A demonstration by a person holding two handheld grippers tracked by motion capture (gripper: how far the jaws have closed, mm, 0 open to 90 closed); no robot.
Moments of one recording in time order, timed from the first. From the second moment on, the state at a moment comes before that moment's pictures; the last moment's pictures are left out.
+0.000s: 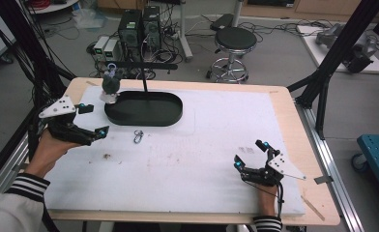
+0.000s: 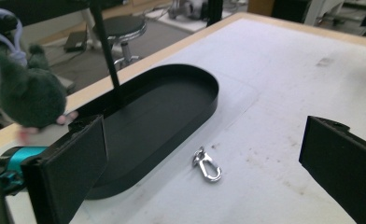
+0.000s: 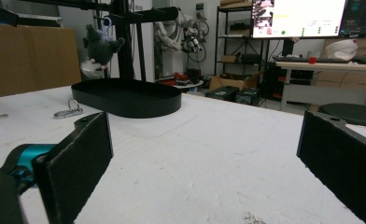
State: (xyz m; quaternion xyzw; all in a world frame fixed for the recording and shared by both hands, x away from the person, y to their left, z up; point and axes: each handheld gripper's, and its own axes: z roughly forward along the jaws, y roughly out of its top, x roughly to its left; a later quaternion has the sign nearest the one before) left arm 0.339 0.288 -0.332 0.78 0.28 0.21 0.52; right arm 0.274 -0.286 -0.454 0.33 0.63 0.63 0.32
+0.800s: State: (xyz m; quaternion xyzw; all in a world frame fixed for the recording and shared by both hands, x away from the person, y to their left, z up) left arm 0.331 0.288 -0.339 0.76 0.26 0.22 0.56; right arm 0.274 -0.285 -0.454 0.33 0.63 0.63 0.32
